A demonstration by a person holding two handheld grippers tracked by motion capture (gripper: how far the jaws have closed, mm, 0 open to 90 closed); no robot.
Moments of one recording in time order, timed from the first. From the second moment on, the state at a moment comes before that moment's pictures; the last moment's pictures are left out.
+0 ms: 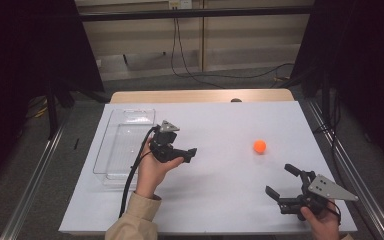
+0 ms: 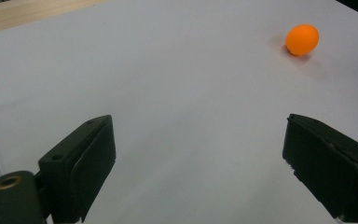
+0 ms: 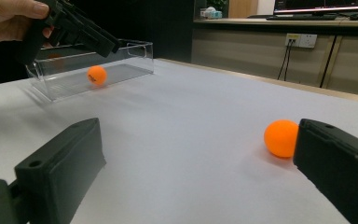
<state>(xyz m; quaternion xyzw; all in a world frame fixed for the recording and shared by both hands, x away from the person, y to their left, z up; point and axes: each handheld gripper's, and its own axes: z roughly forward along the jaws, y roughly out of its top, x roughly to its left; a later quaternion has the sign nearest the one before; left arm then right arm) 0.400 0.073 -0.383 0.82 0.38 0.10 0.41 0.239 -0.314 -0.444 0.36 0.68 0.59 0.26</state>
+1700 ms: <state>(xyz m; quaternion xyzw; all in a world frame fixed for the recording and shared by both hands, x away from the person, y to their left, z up) 0.392 0.023 -0.404 0.84 0.33 0.08 0.43 0.240 -0.314 -0.445 0.36 0.68 0.58 0.26</state>
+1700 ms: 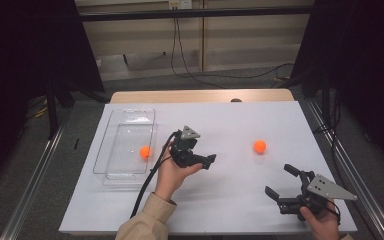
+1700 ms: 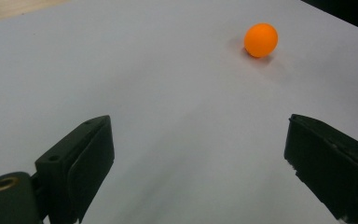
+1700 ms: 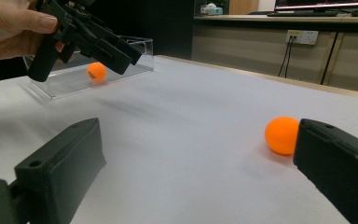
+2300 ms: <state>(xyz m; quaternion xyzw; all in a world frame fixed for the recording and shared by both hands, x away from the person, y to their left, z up) 0.387 0.011 -0.408 0.83 0.33 0.09 0.44 0.240 -0.314 -0.444 0.37 0.68 0.58 0.26</state>
